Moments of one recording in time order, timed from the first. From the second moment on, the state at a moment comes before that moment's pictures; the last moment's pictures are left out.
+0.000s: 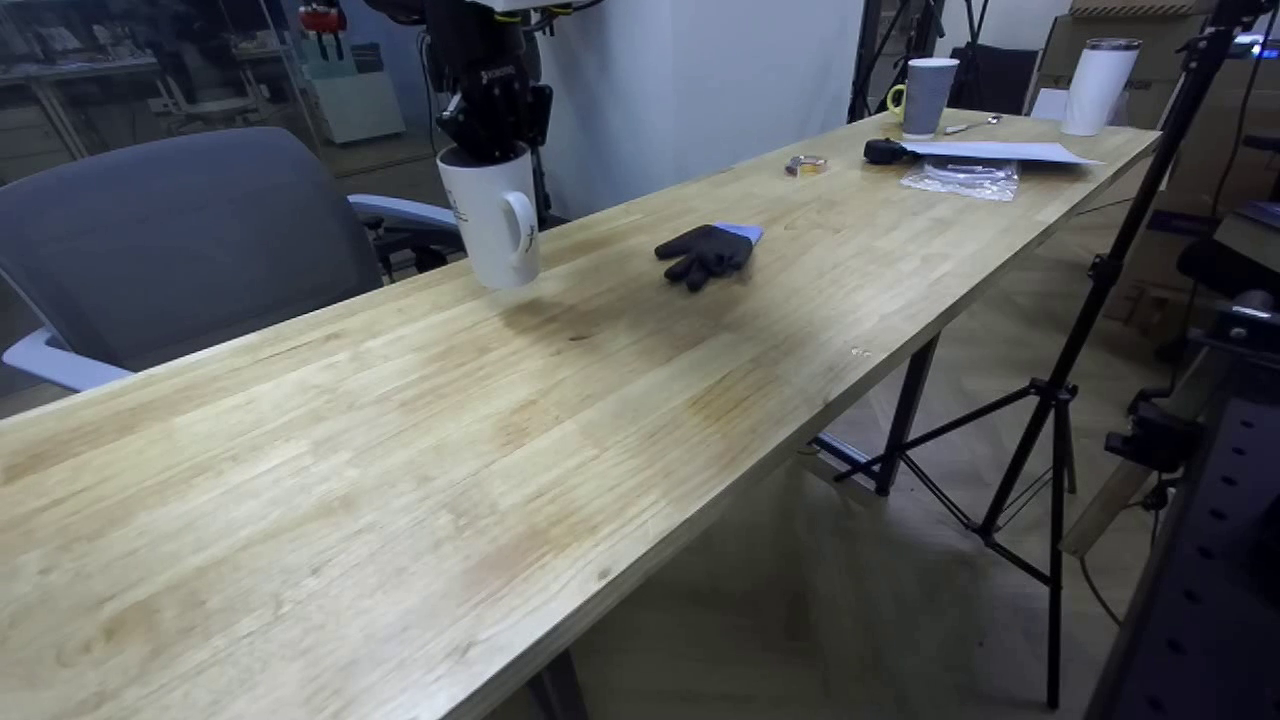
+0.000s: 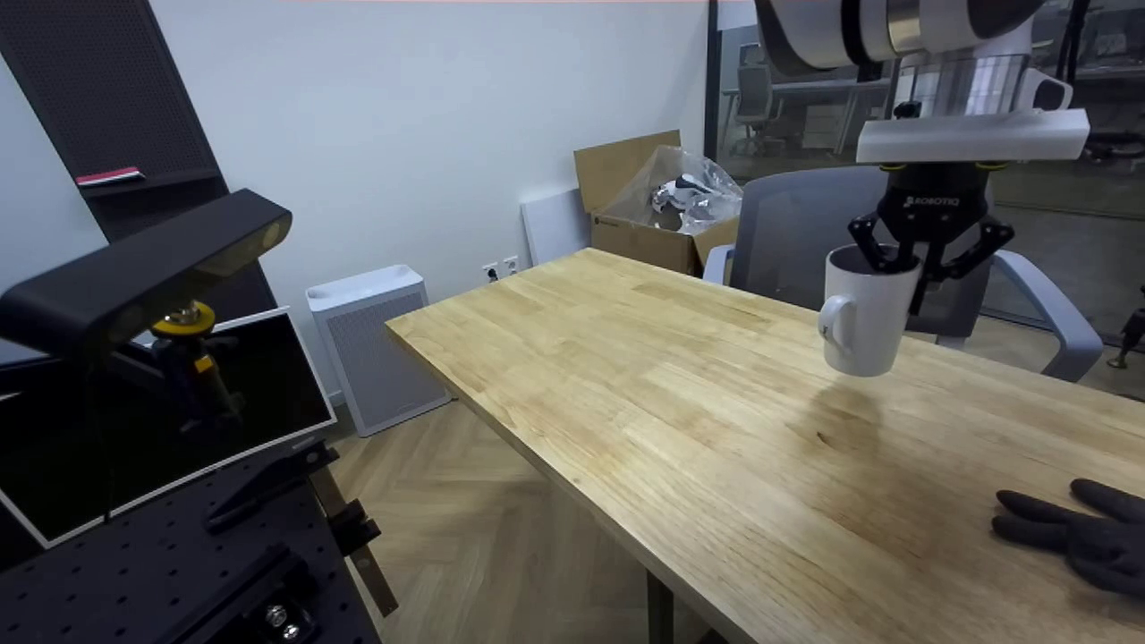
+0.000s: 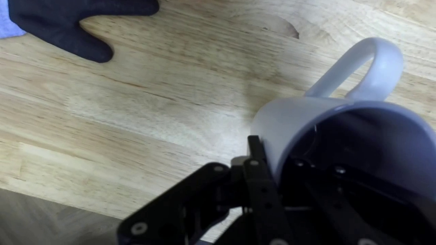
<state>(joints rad) -0.06 0.83 0.00 -1.43 -0.07 2.20 -0.28</state>
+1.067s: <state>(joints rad) -0.03 0.66 0.01 -1.69 -0.07 2.21 -0.28</state>
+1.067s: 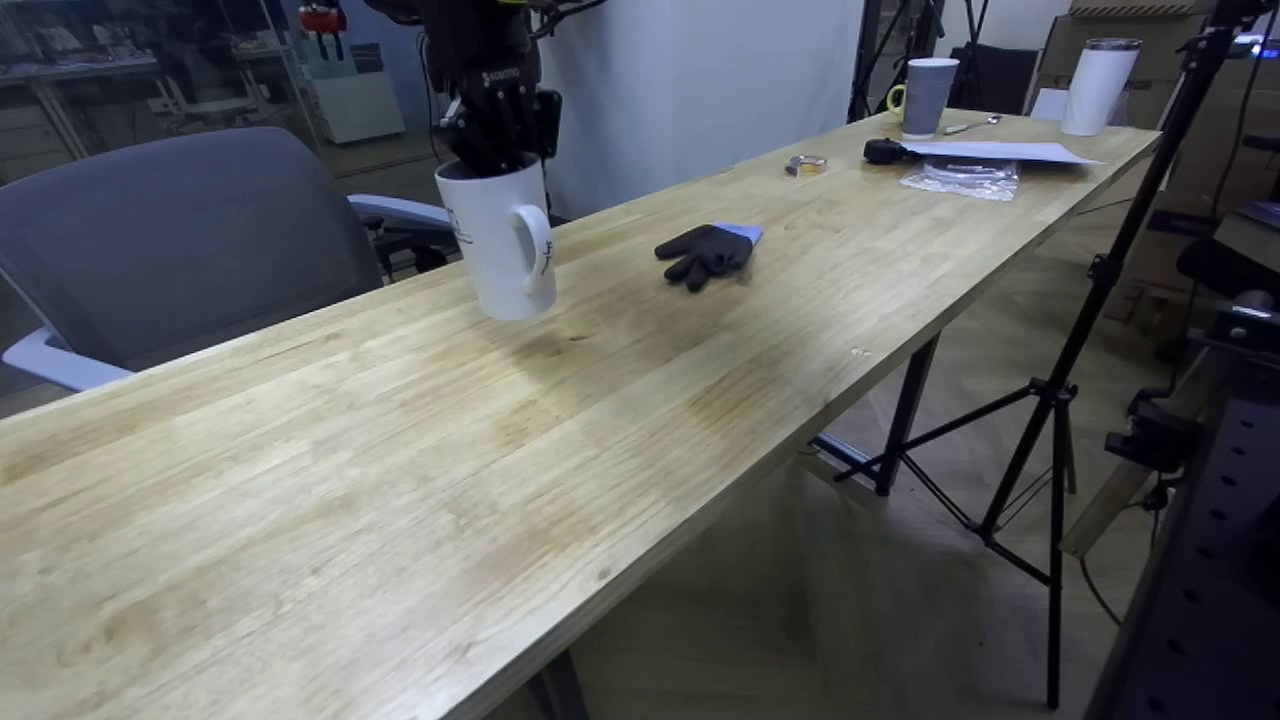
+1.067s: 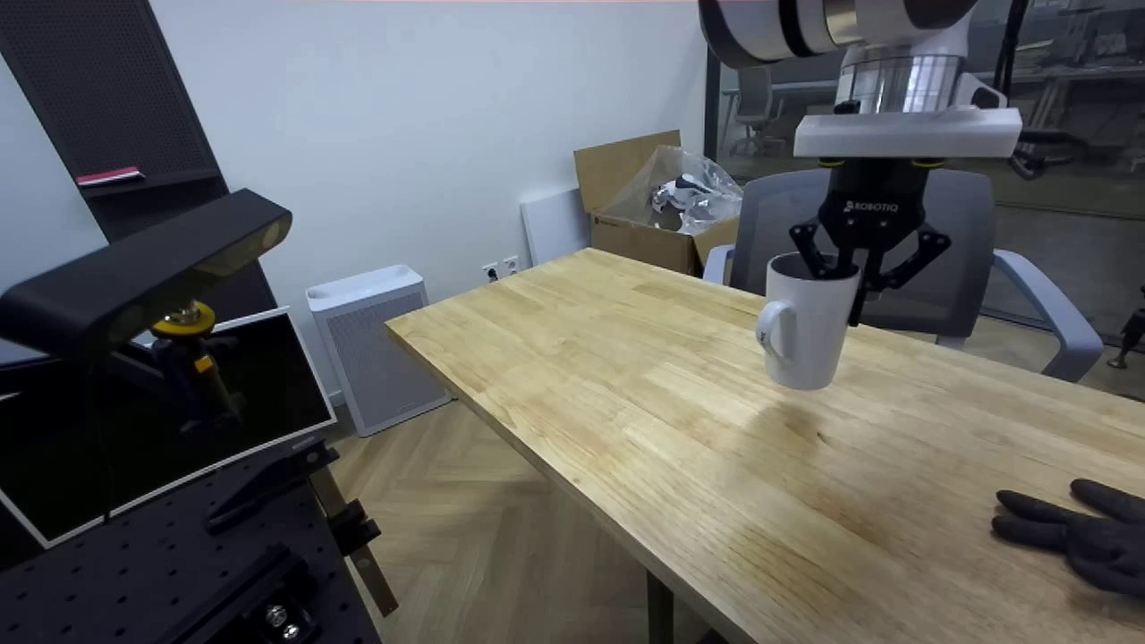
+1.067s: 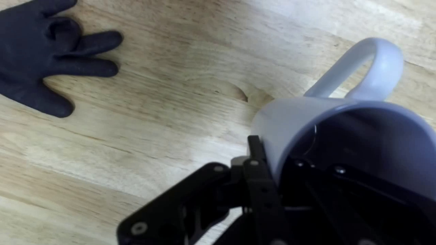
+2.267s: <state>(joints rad) 0.00 0.59 0.02 -1.95 -0.10 2.33 -0.27</state>
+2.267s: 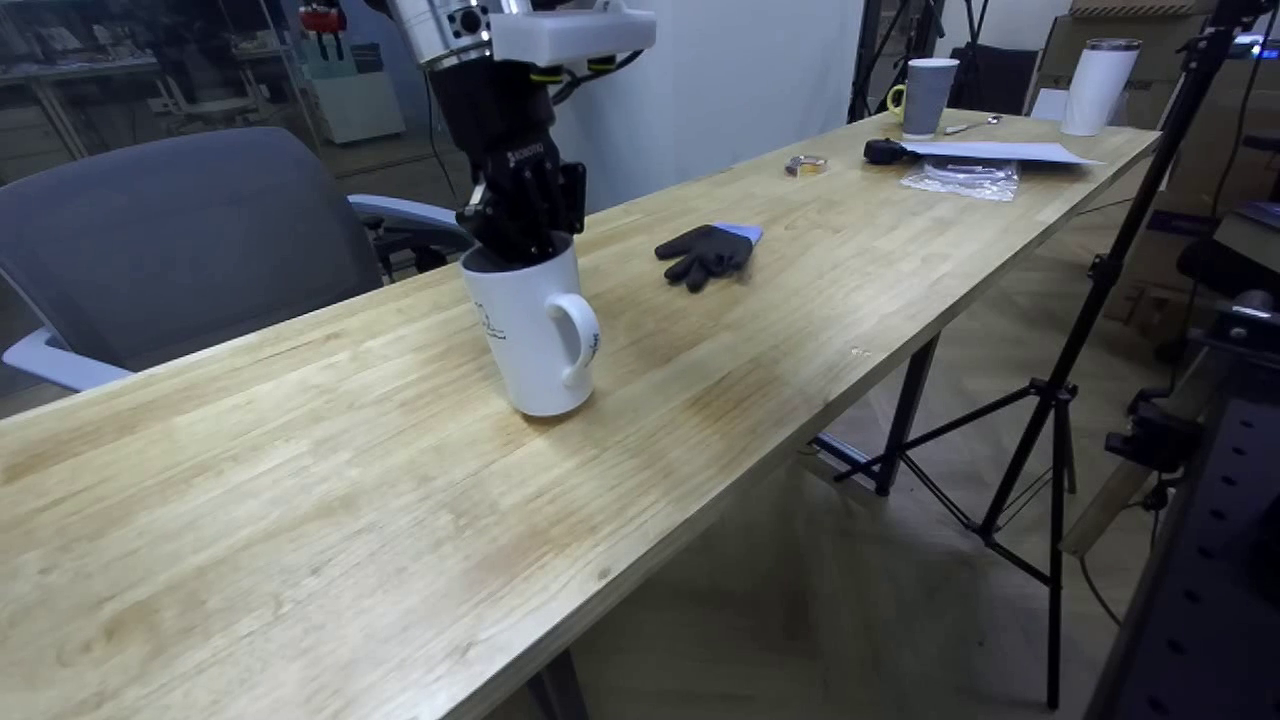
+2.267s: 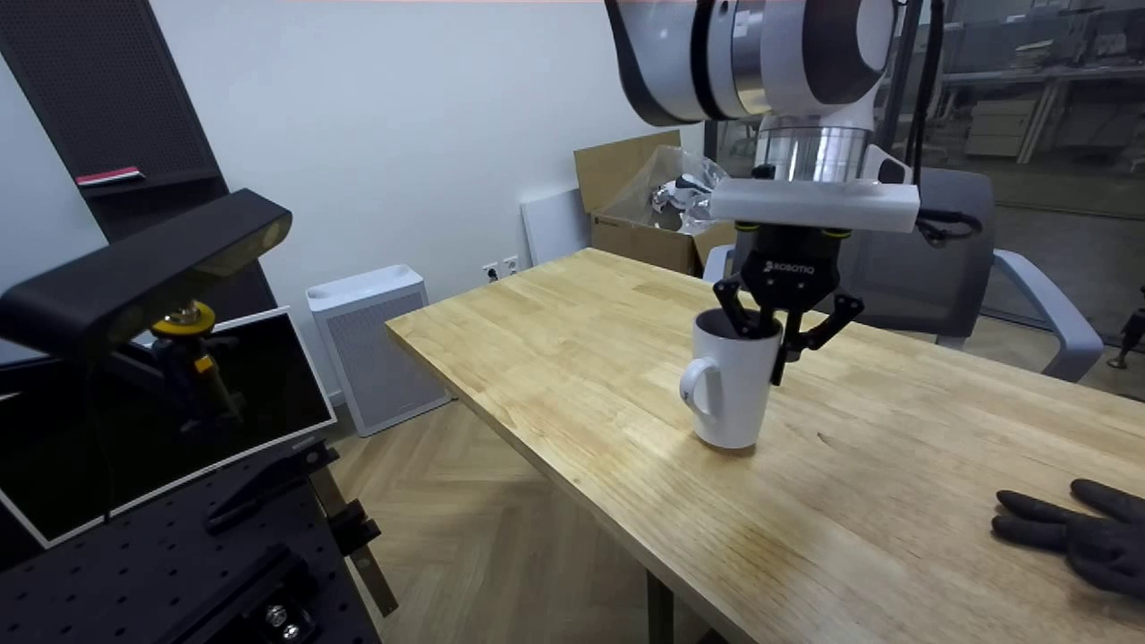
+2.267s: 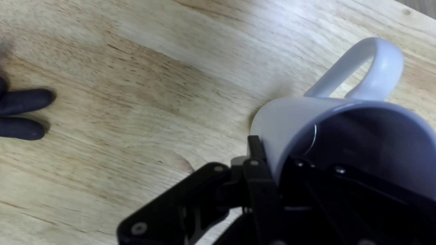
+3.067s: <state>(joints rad) 0.04 0.60 -0.01 -1.98 -0.18 2.42 -0.19</state>
